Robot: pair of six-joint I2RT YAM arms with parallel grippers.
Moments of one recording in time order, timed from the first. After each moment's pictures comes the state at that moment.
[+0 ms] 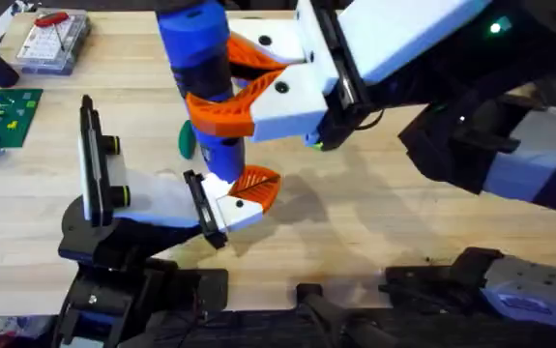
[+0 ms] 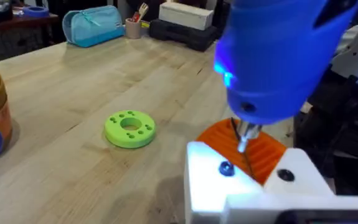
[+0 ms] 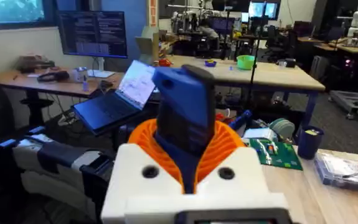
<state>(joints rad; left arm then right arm) -0.17 0.00 0.00 -0.07 0.98 -0.10 0.72 1.30 0.80 0.87 -1.01 0.25</state>
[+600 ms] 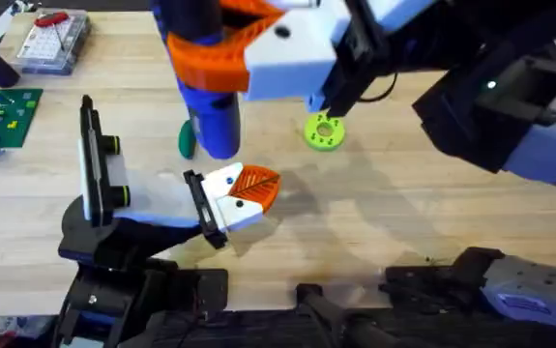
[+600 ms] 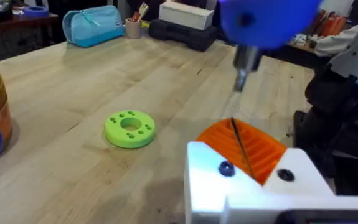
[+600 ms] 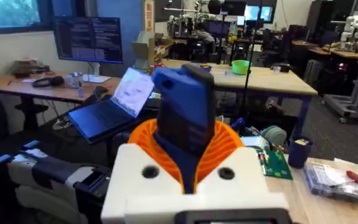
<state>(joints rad) -0.17 0.00 0.00 -0.07 0.98 -0.10 0.70 1.30 0.93 0.76 -1.02 0.27</state>
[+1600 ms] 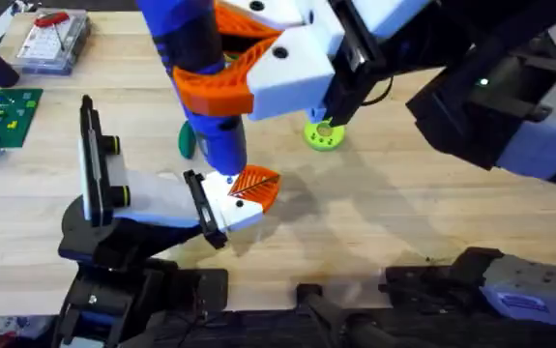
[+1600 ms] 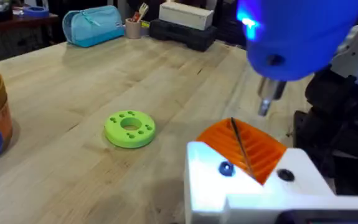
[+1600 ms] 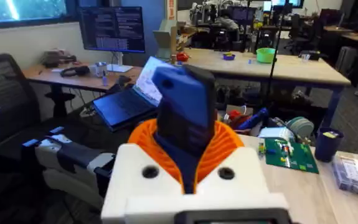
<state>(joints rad) -0.17 0.00 0.00 -0.07 0.98 -0.10 0.70 1.32 0.94 0.73 -1.12 0.28</state>
